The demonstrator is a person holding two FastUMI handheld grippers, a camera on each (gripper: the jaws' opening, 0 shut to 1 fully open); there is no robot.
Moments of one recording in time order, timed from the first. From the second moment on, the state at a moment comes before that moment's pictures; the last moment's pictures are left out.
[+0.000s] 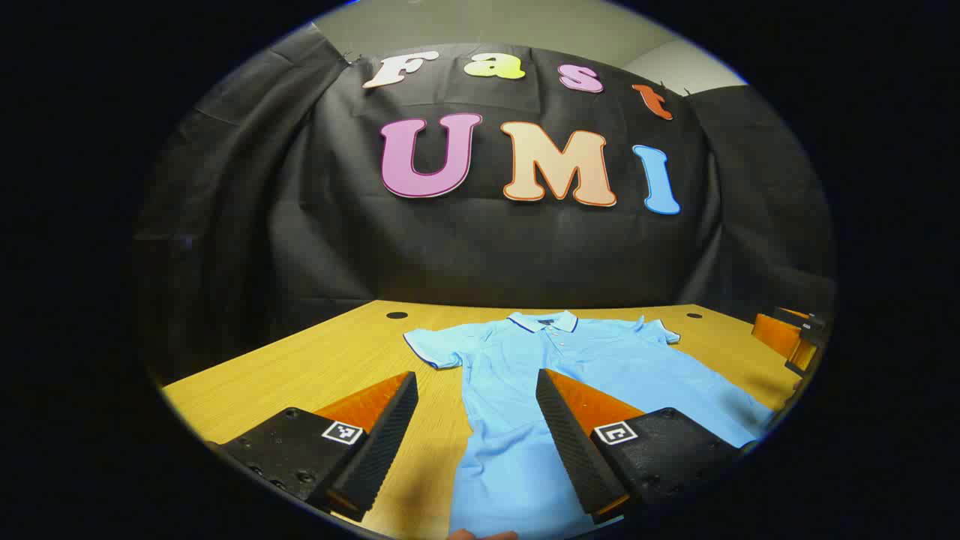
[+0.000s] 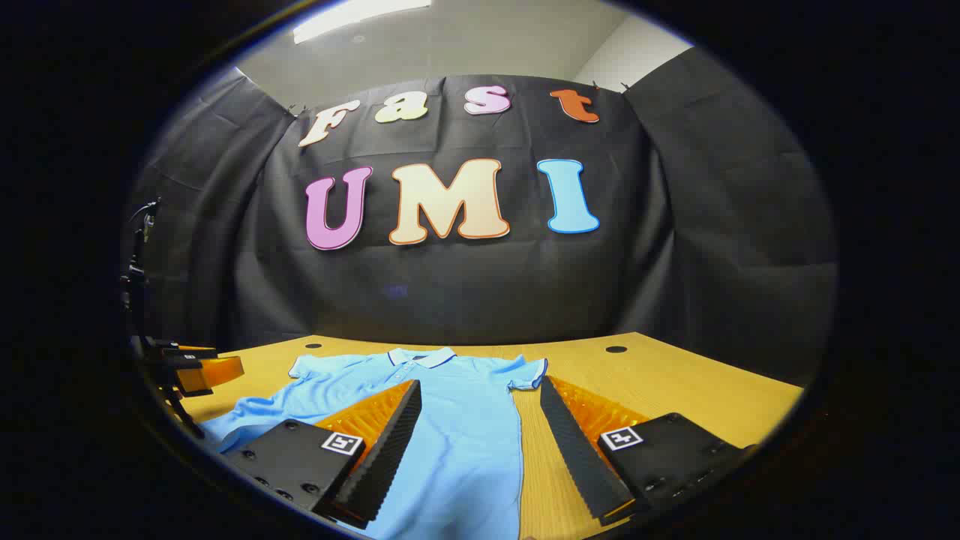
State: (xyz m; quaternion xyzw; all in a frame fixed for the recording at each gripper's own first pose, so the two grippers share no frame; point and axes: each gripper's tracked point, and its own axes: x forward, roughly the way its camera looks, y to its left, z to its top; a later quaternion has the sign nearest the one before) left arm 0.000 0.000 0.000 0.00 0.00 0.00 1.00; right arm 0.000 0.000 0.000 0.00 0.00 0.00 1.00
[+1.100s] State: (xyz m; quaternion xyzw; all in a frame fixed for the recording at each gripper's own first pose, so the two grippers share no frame) left arm 0.006 0.005 -0.013 0.02 0.03 0.02 1.00; right arm 0.026 -0.002 0.002 0.01 0.05 0.03 1.00
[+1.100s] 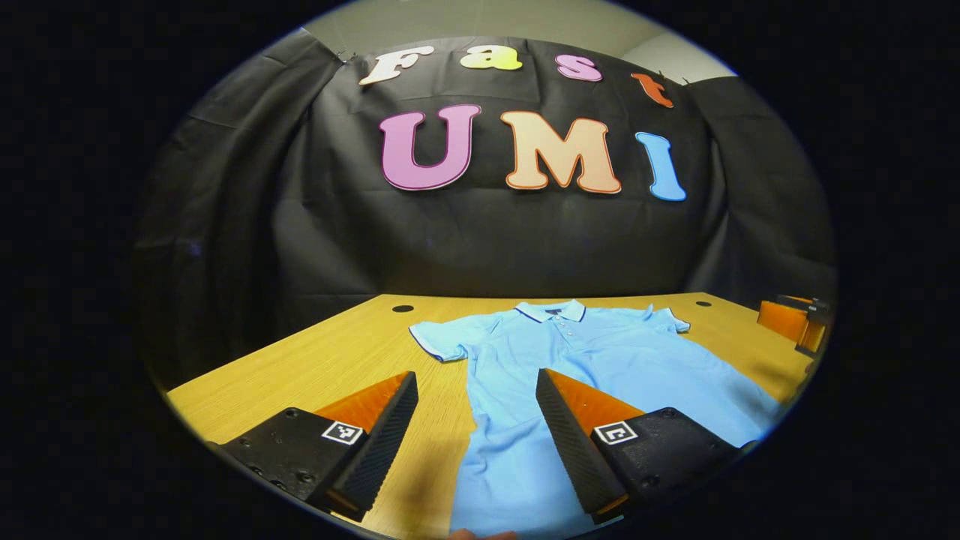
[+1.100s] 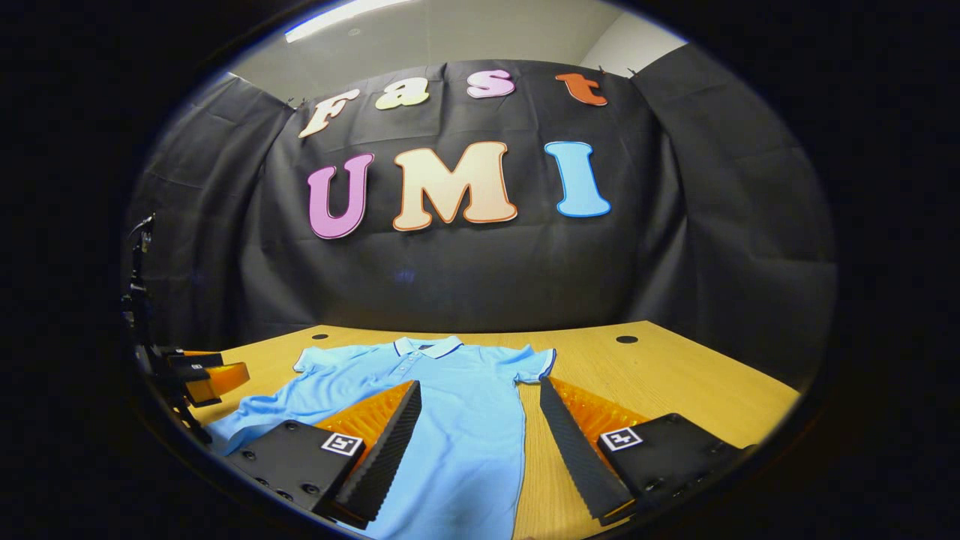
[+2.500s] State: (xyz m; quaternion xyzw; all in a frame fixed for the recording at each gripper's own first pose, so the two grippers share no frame) left arm 0.011 0.012 -0.018 -0.03 0.05 0.01 1.00; right arm 0.298 -0.090 -0.123 0.05 0.33 -0.08 0.94
